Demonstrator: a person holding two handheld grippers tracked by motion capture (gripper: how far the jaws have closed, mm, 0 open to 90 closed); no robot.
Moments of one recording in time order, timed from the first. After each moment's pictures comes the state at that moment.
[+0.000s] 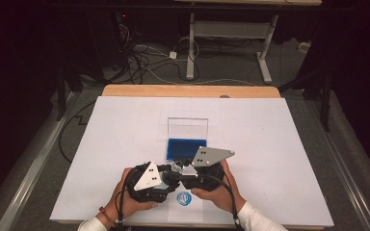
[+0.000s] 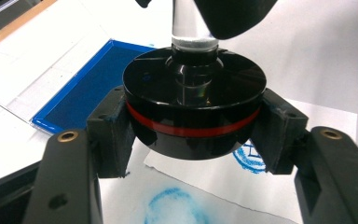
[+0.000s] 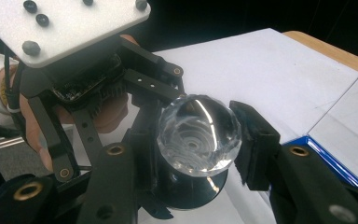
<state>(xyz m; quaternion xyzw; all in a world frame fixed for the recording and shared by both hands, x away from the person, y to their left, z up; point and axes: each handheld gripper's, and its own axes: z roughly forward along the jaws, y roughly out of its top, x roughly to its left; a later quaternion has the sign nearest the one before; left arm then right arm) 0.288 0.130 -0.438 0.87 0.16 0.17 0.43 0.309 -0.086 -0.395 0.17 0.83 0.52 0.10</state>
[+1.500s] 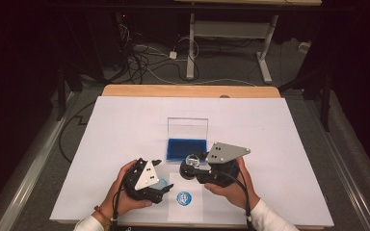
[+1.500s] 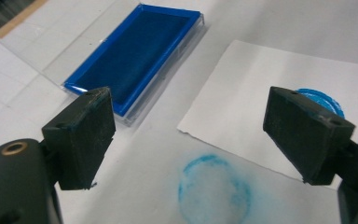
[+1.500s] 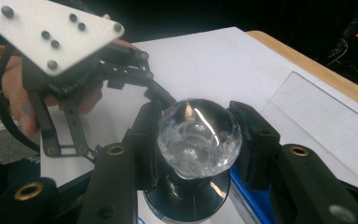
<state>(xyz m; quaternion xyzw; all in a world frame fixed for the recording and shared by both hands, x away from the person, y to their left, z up) 0.295 0.143 -0.452 0.88 0.19 0.21 0.39 0.310 -0.117 -0.379 0.18 0.83 0.50 0.16</state>
